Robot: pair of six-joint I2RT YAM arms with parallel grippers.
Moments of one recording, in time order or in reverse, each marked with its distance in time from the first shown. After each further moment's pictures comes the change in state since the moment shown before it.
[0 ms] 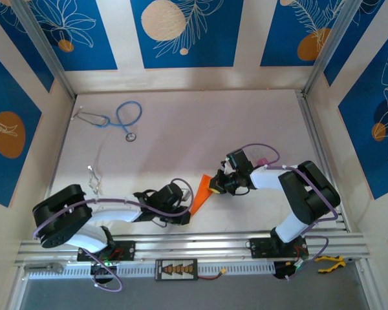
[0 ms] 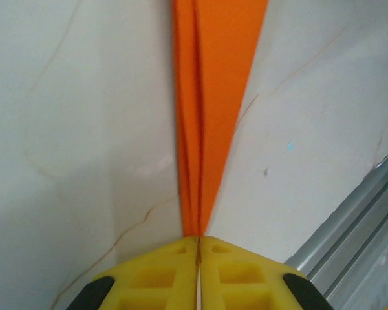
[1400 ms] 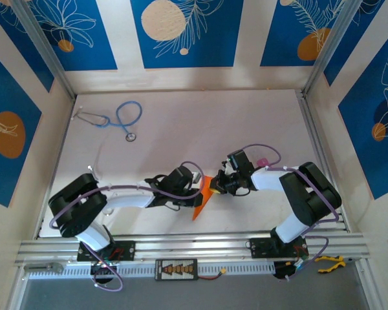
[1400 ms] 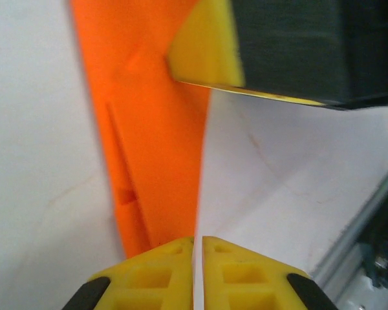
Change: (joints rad) left arm 0.072 0.164 0.229 0.044 0.007 0.033; right arm -0.001 -0.015 -0.023 0.027 0.008 0.008
